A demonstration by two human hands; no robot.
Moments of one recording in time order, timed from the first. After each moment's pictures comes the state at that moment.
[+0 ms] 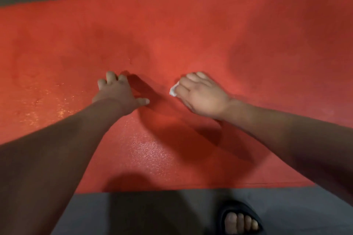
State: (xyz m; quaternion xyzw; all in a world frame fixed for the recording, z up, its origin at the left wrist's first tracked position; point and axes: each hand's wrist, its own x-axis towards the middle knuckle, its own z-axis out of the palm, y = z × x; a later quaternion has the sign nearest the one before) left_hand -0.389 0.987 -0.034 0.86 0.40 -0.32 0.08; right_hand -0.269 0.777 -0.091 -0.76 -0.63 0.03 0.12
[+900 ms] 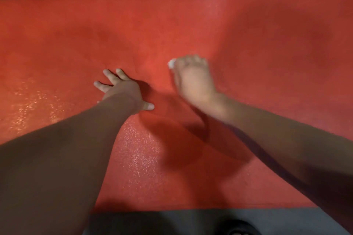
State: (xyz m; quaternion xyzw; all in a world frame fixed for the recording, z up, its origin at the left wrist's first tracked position) left_hand -0.361 1.026 -0.088 0.80 0.42 -0.41 0.10; right_hand -0.253 0.870 -0.097 -0.89 -0.43 -0.04 0.14
